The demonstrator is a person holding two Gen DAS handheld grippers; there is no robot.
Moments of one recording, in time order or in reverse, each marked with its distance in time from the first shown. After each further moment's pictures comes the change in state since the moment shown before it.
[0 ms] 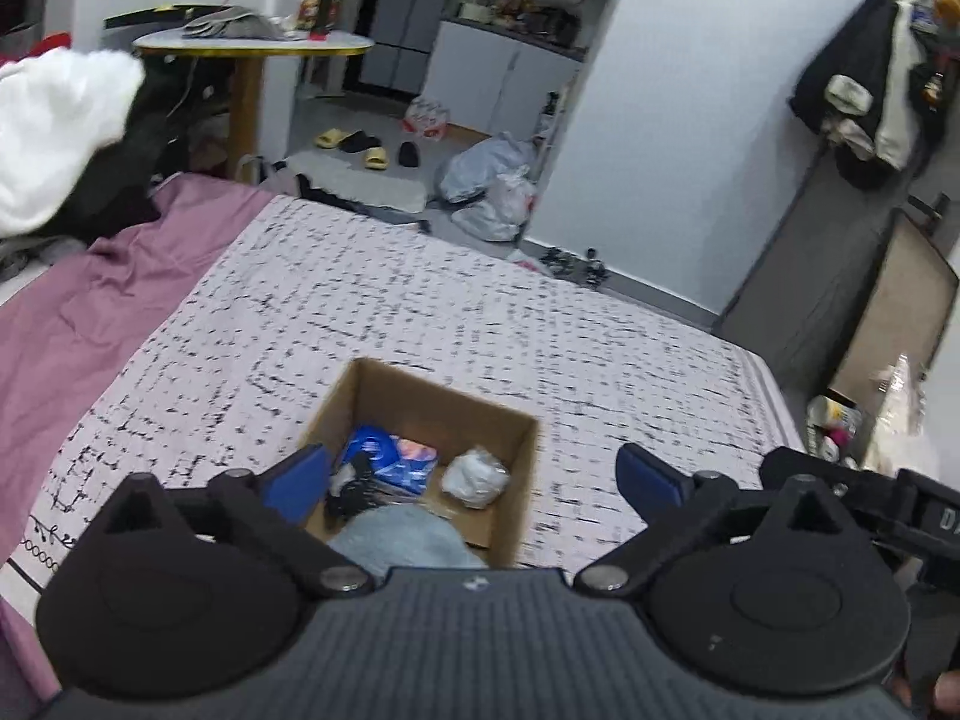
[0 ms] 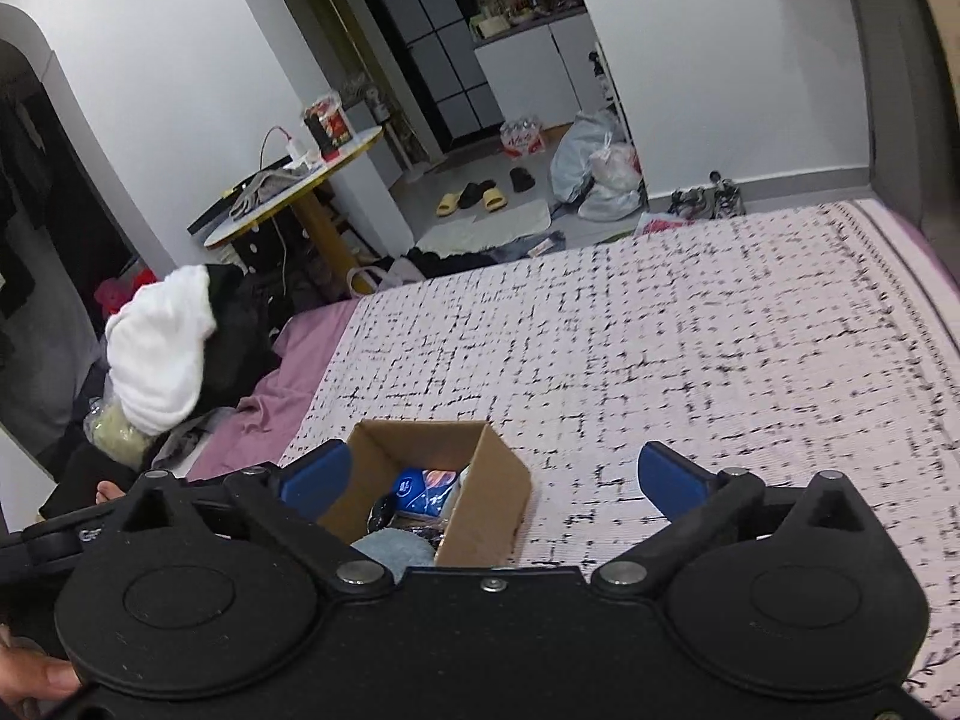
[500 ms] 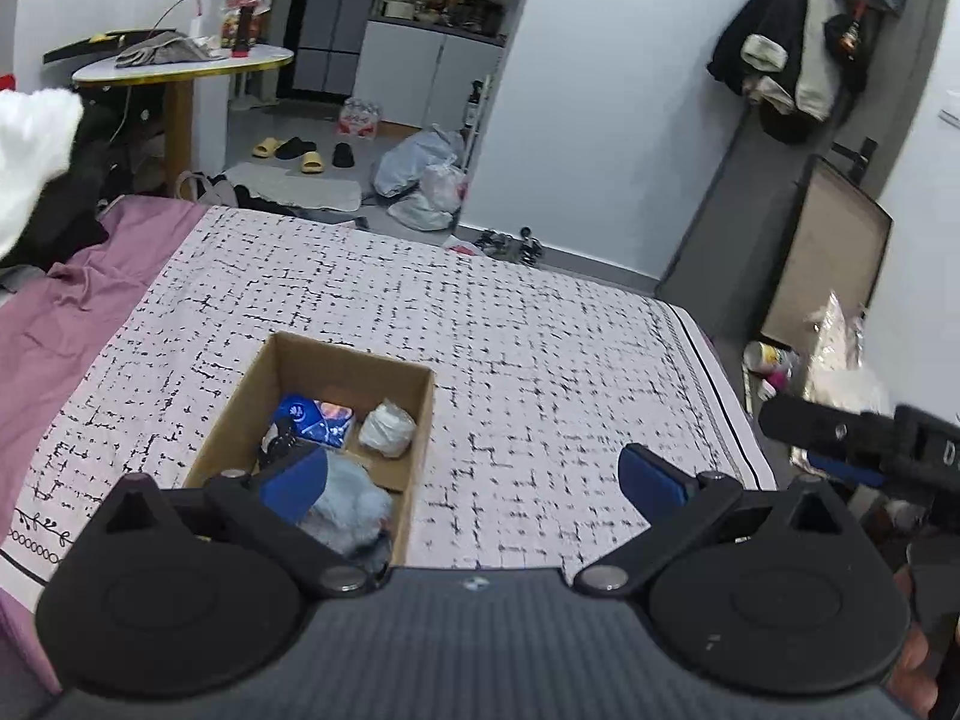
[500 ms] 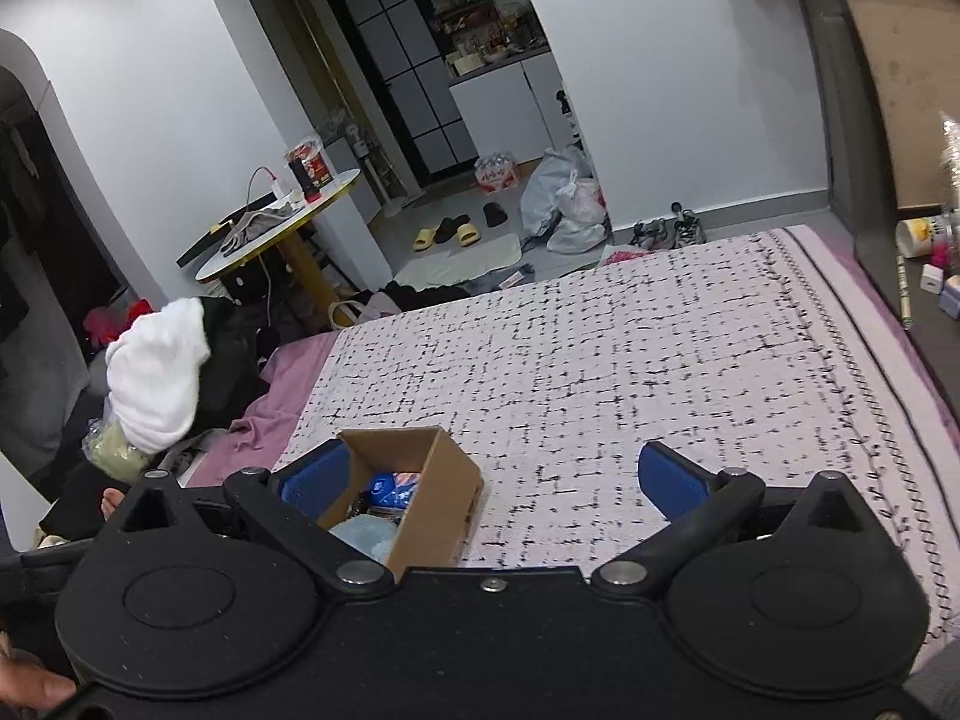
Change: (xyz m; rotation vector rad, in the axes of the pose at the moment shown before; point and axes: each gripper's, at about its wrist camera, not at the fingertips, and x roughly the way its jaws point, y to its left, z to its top) left arm -0.045 -0.051 -0.032 0.112 0.016 -0.076; right arm -0.075 -0.028 -0.011 0.017 -0.068 -0.044
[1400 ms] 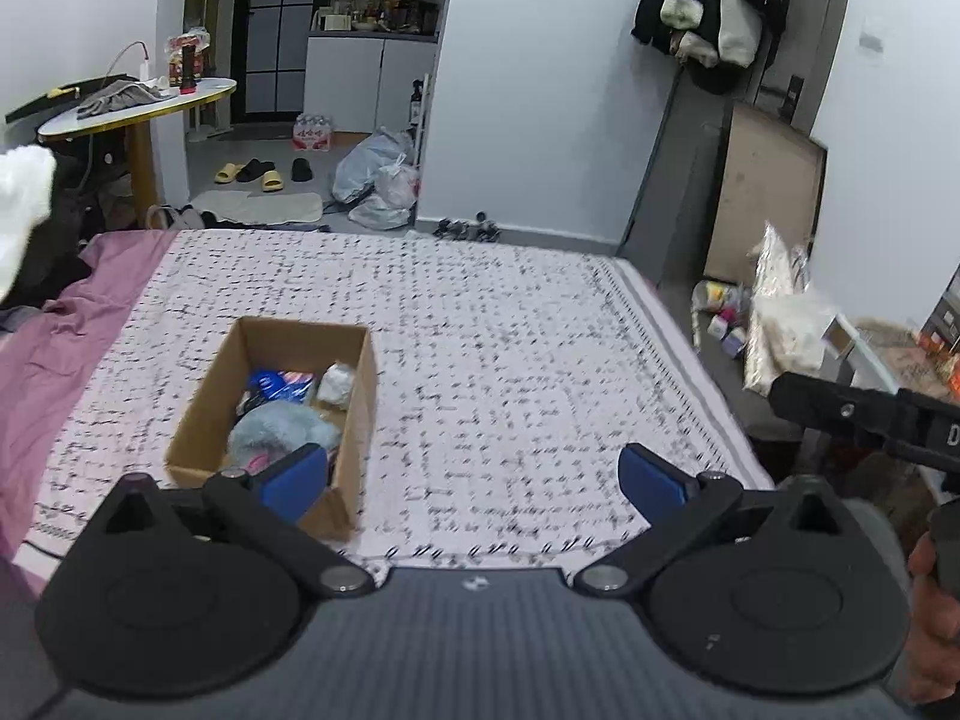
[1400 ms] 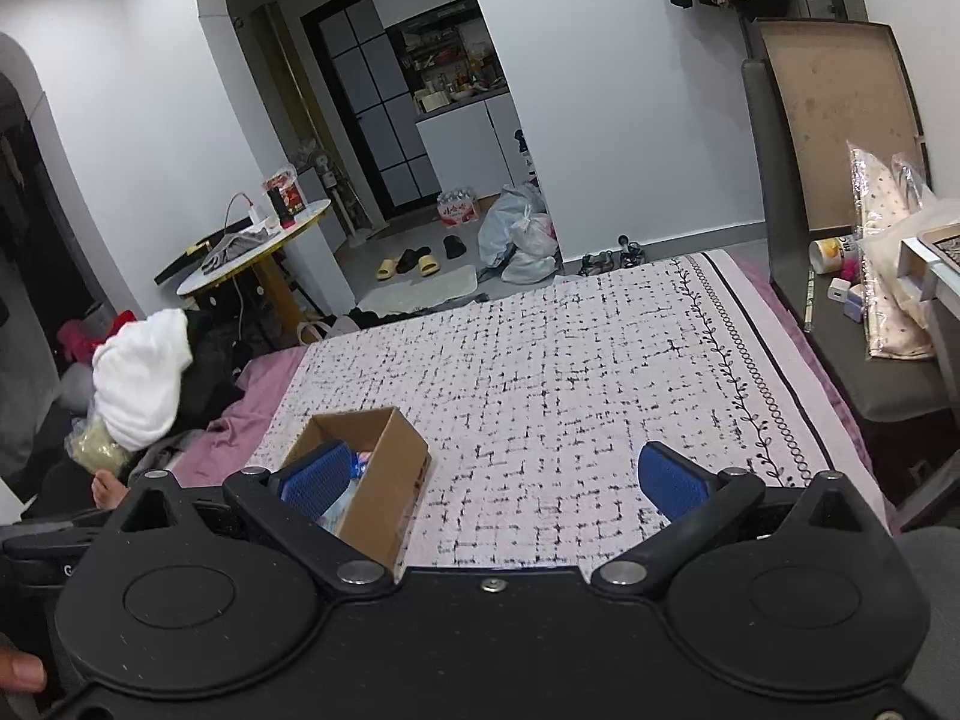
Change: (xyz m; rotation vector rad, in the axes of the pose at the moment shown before) left arm -0.065 -0.054 -0.046 0.141 0.018 -0.011; right arm -0.093 -0.015 -0.043 -0.016 -0.072 -0.083
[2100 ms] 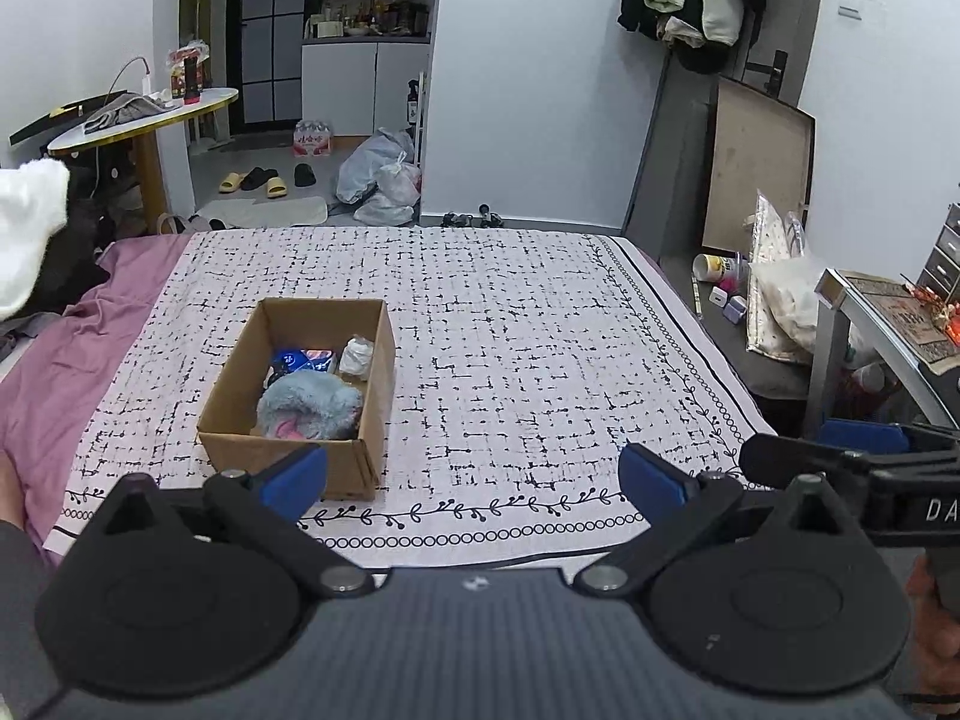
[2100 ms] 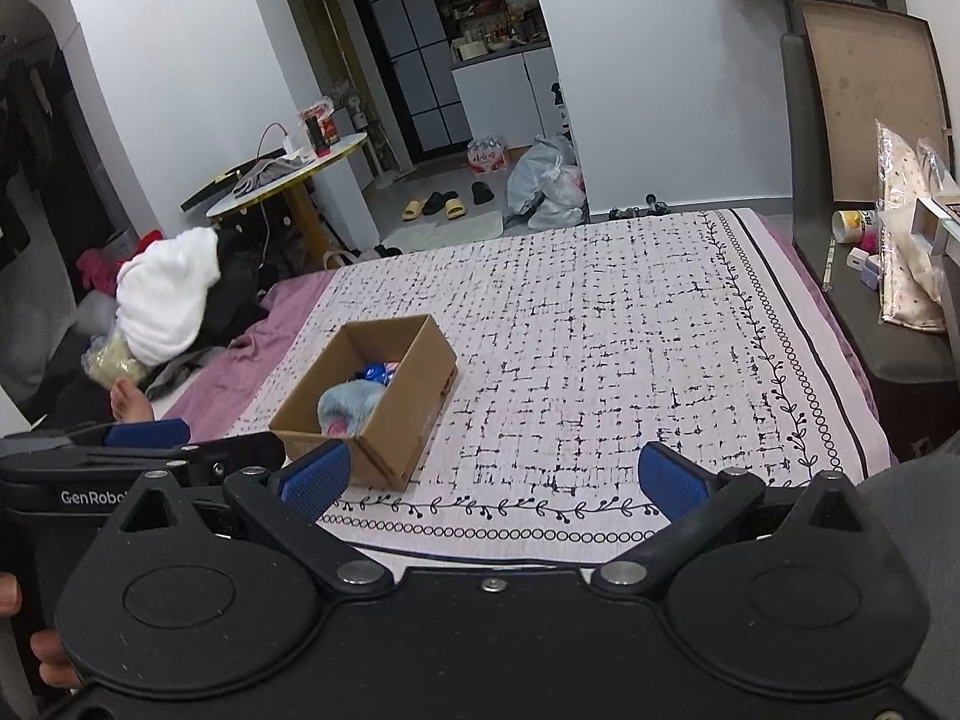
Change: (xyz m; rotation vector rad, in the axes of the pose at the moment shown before) left arm -0.027 0.003 -0.033 0.050 -0.006 0.009; right arm -0.022 0.022 -0.044 -0.081 0.096 0.030
